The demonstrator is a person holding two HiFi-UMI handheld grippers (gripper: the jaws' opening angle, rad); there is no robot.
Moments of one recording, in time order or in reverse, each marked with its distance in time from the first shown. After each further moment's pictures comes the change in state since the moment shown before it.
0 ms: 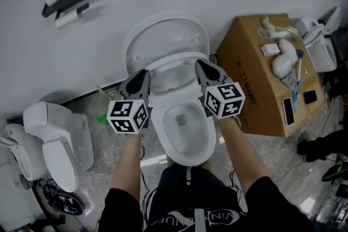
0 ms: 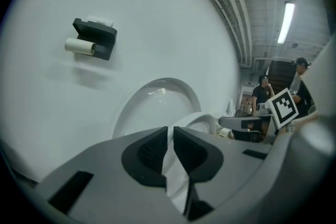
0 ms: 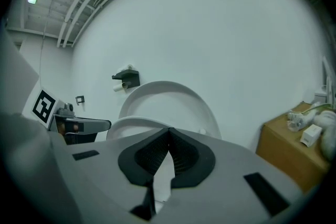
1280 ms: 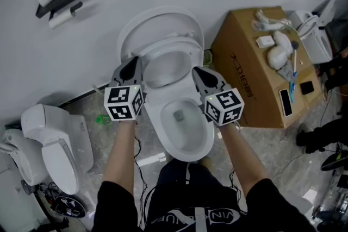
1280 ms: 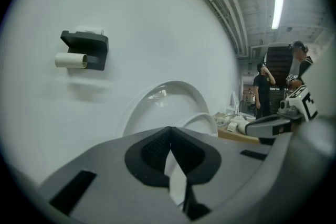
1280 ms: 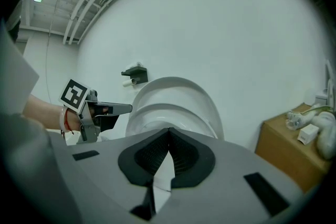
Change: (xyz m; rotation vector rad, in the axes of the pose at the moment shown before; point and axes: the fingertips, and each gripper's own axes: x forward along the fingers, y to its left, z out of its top) left arm 0.018 0.015 0.016 0.124 0.003 0.043; right arm -0.034 0.020 -0.024 -0.036 0.023 0.034
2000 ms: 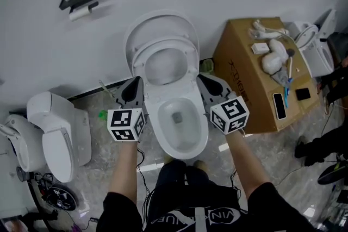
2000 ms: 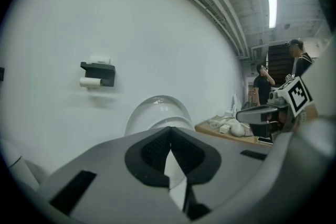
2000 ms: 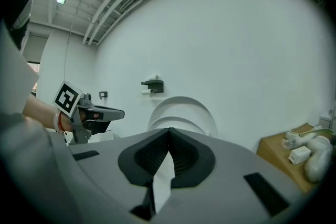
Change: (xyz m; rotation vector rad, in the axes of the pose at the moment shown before) left arm -0.118 -0.074 0.006 0.019 -0.056 0.077; right arm -0.100 0.027 0.029 -0.131 -0.066 0.104
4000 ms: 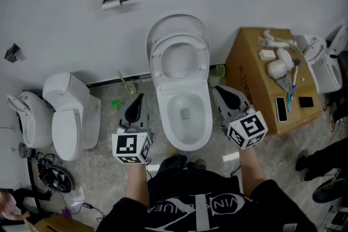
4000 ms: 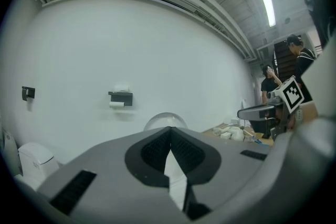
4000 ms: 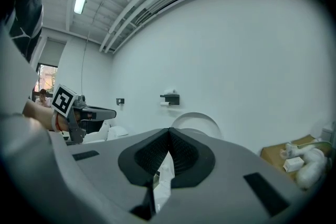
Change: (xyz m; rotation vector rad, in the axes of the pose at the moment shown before) left arm -0.173 -0.052 0.040 0.017 -0.105 0.165; right arm -0.121 0.067 0.047 -0.061 -0.071 0.111
